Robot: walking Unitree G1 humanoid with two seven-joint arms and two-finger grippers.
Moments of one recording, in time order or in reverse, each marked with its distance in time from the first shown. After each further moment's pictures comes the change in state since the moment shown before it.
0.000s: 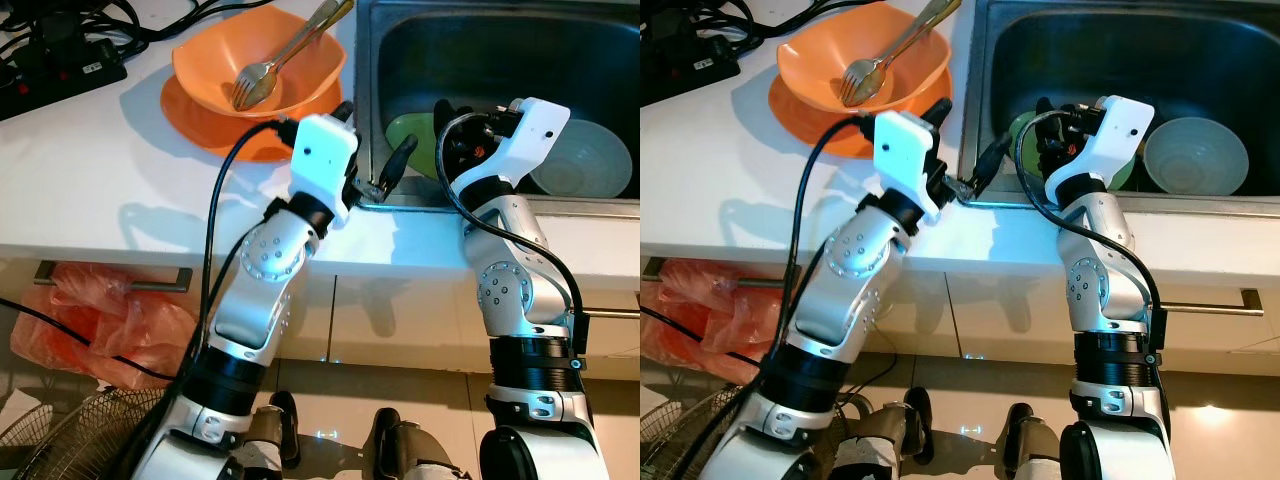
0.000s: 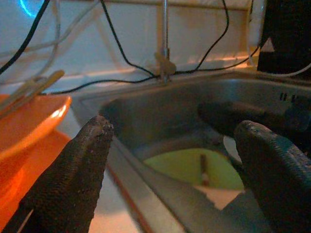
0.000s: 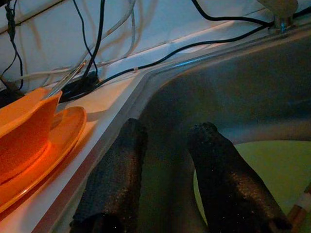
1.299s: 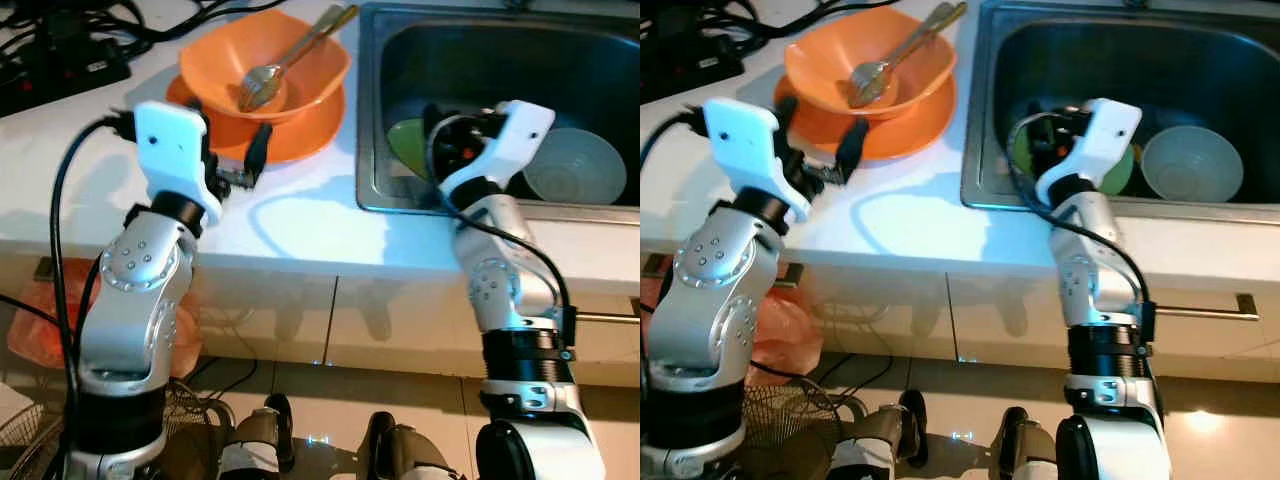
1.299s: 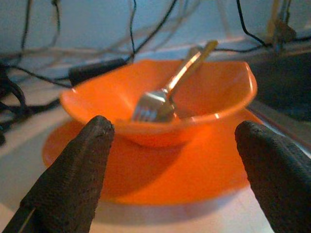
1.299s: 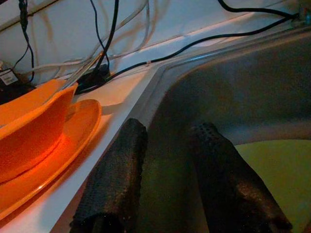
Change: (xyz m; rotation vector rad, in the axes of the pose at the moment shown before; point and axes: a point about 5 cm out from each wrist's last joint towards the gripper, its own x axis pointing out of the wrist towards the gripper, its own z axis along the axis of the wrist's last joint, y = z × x) left arm -0.073 0.085 0.032 0.111 0.174 0.305; right arm 0.006 0.004 -0.010 0.020 0.025 0.019
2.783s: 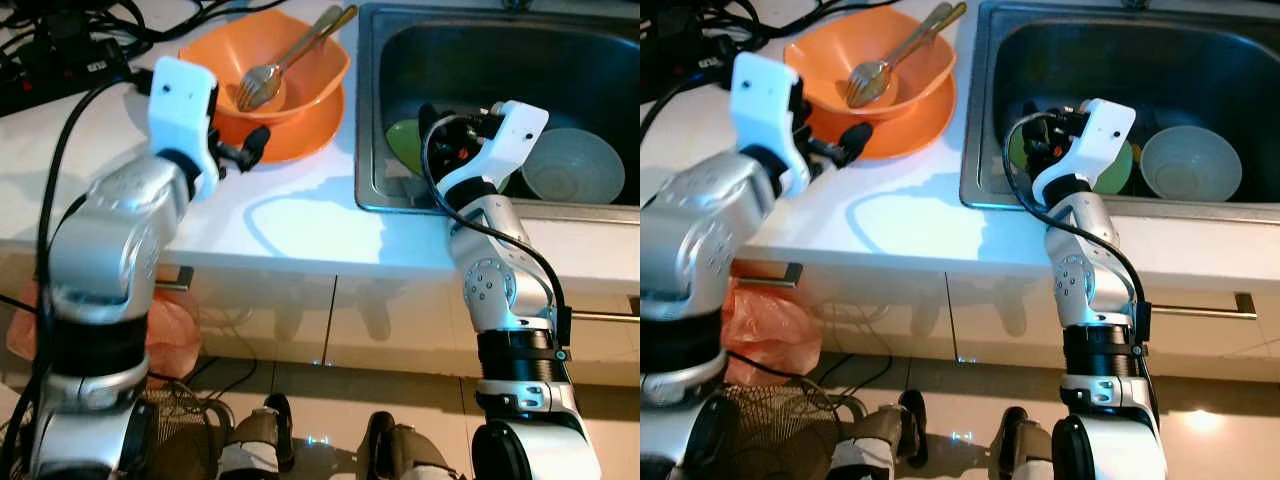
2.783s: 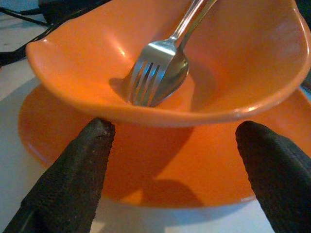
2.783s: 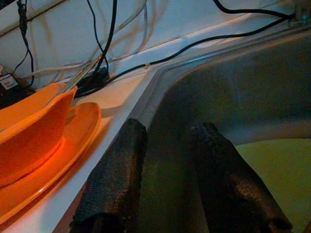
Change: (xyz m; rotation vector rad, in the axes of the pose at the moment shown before) left arm 0.039 0.020 0.014 -0.014 0.318 -0.025; right arm 0.000 0.003 -0.002 0.014 -0.005 0.001
